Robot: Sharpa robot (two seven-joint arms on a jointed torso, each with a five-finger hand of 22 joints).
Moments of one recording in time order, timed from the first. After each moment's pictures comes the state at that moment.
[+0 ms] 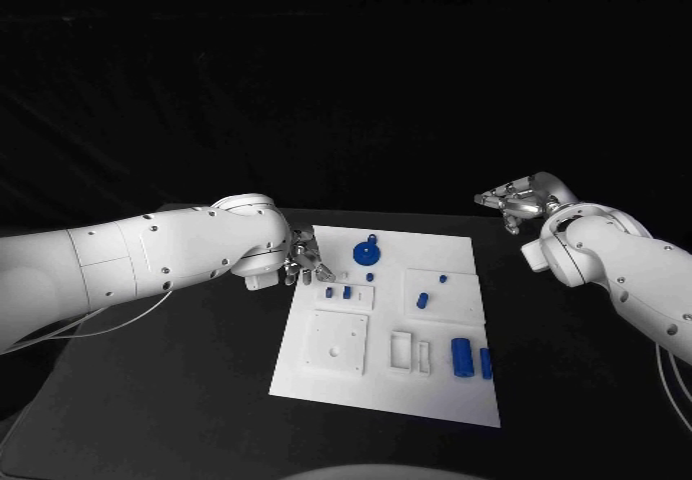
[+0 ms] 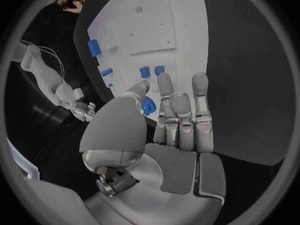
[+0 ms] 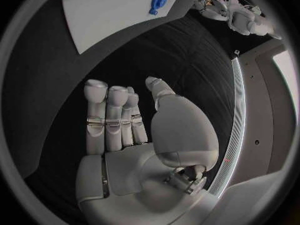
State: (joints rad) left arm 1.38 -0.69 -0.20 1.36 -0.97 0.08 -0.58; left_hand 1.14 -0.12 0.21 0.11 0.32 1.09 0.02 0.28 0.38 1.46 -0.05 0.52 0.28 1.33 -0.11 1.25 0.49 0.01 1.29 -0.13 0.34 1.31; right arm 0.96 -0.66 0.50 1.12 -1.15 -0.32 -0.20; right_hand 1.22 -0.13 0.08 0.06 0.57 1.13 0.08 0.06 0.07 1.18 -0.01 0.98 0.99 1.43 -0.08 0.83 0.97 0.08 1.47 -0.10 0.59 1.31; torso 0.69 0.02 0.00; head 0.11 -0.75
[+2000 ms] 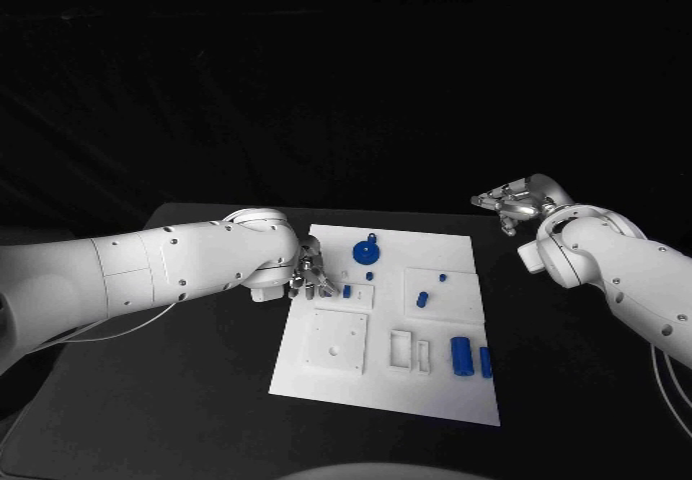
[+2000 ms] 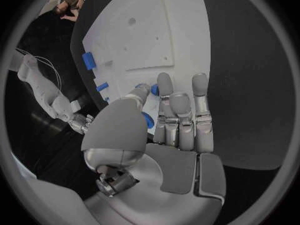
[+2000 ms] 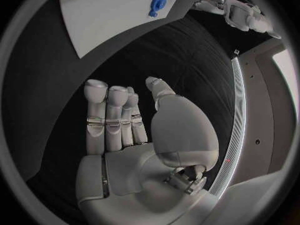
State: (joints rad) left arm 1.35 -0.64 -0.23 1.33 -0.99 0.11 -0.58; left_hand 1.13 -0.07 0.21 0.15 0.25 1.07 0.02 0.28 0.46 1.47 -0.06 0.53 0.28 1.33 -0.11 1.25 0.48 0.01 1.28 -0.13 0.36 1.31; right arm 0.95 -0.65 0.50 1.11 -1.15 -0.32 -0.20; right_hand 1.22 -0.13 0.08 0.06 0.57 1.12 0.08 0.06 0.07 1.18 -0.01 0.98 0.99 1.43 -0.08 0.83 0.97 0.08 1.47 -0.10 0.59 1.31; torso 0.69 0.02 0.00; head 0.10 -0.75
